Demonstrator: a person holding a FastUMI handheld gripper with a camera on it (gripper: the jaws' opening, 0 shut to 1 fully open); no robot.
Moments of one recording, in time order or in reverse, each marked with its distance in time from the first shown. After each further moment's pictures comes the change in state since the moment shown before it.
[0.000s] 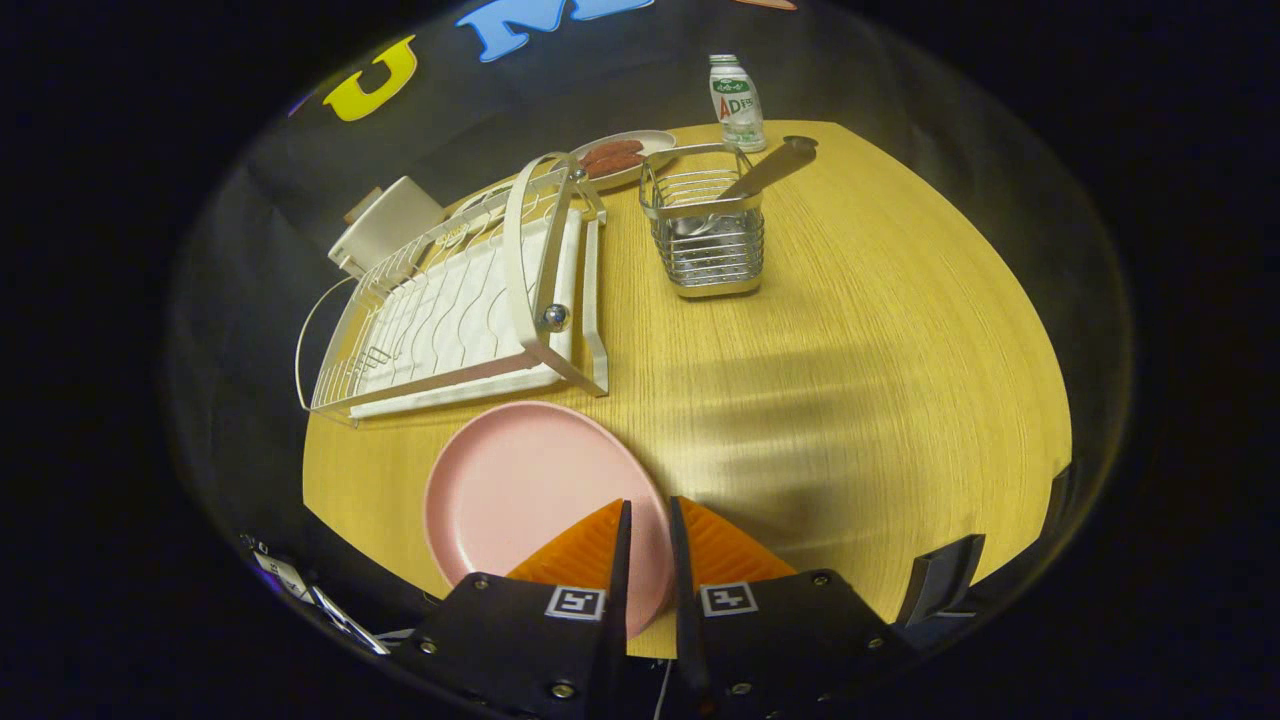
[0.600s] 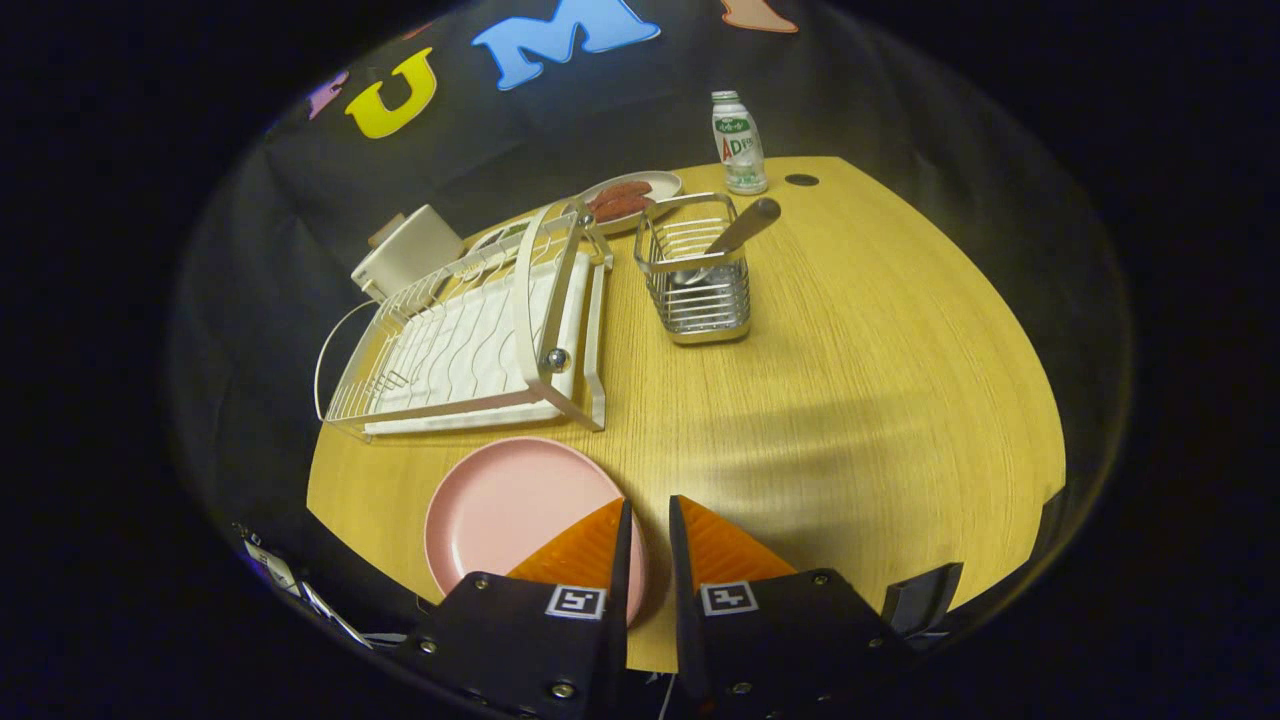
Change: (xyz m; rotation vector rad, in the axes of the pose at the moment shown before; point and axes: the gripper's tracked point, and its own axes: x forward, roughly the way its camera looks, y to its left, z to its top) arm -0.022 -0.014 0.030 -0.065 -0.177 0.017
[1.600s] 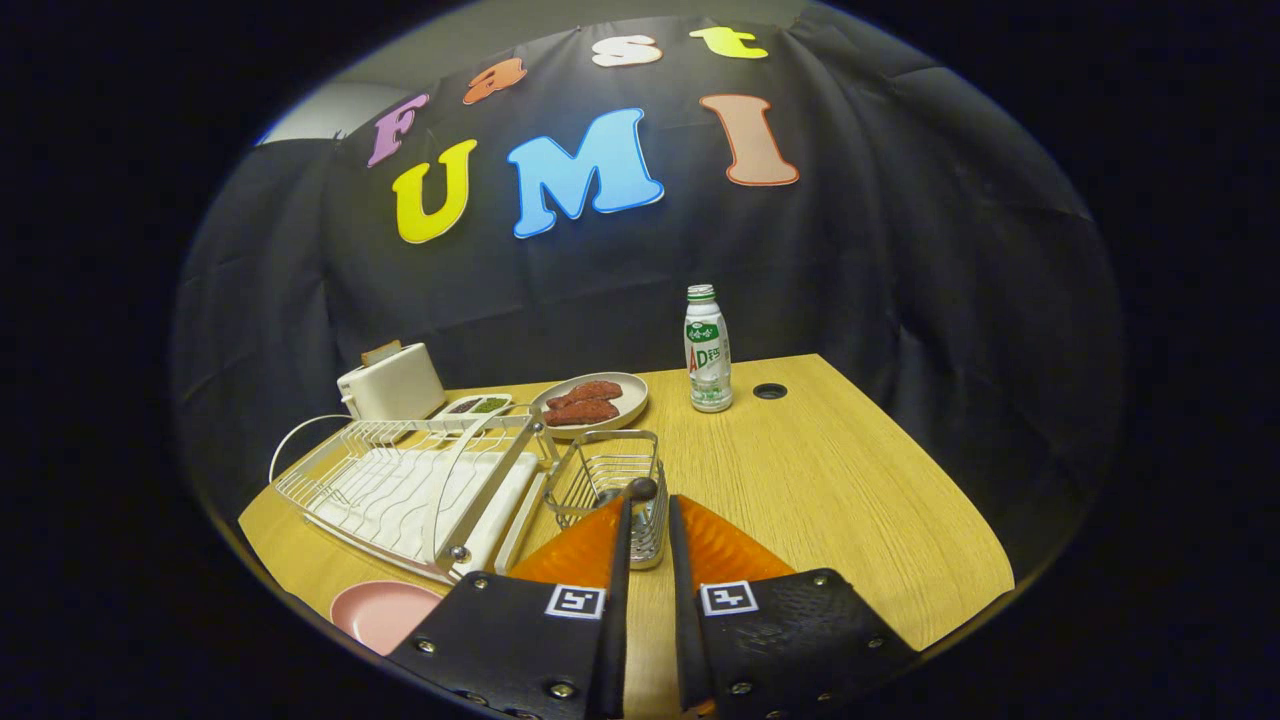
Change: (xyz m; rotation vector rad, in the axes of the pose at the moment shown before) arm 0.017 -0.061 0.138 -0.132 -0.580 -0.021
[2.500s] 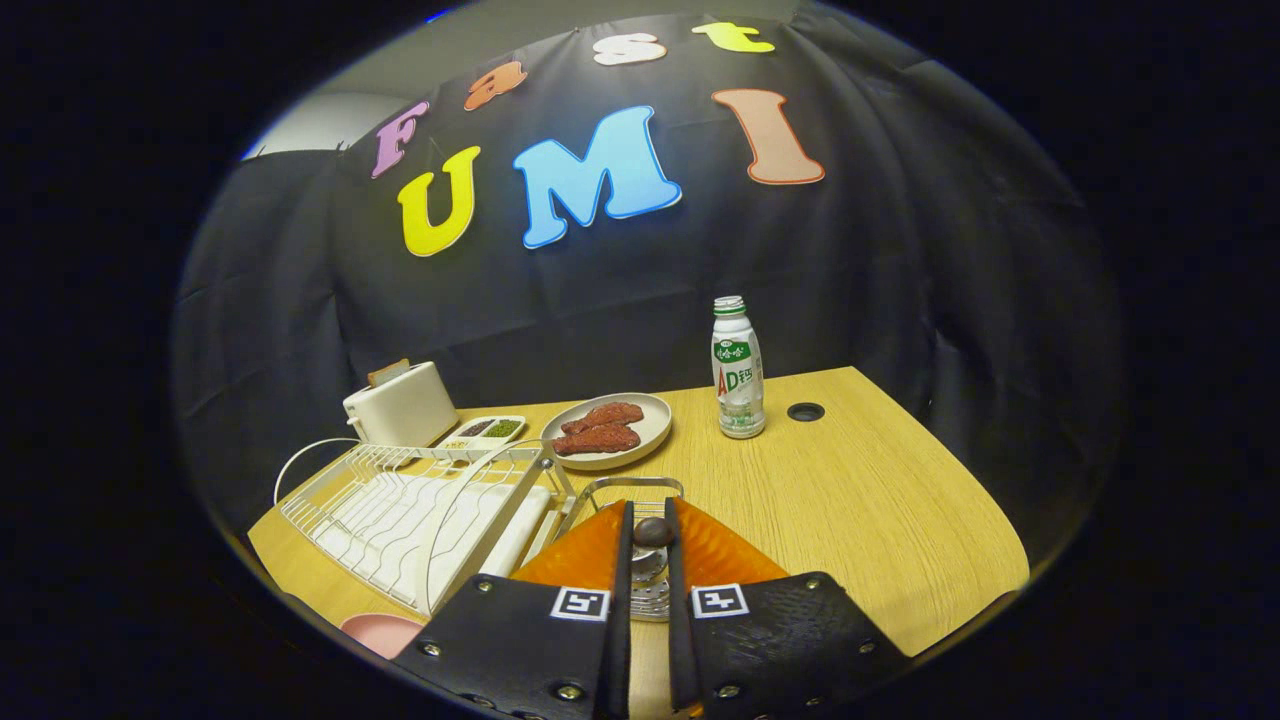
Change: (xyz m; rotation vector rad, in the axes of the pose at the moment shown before) arm 0.039 0.009 0.026 0.024 -0.023 0.039
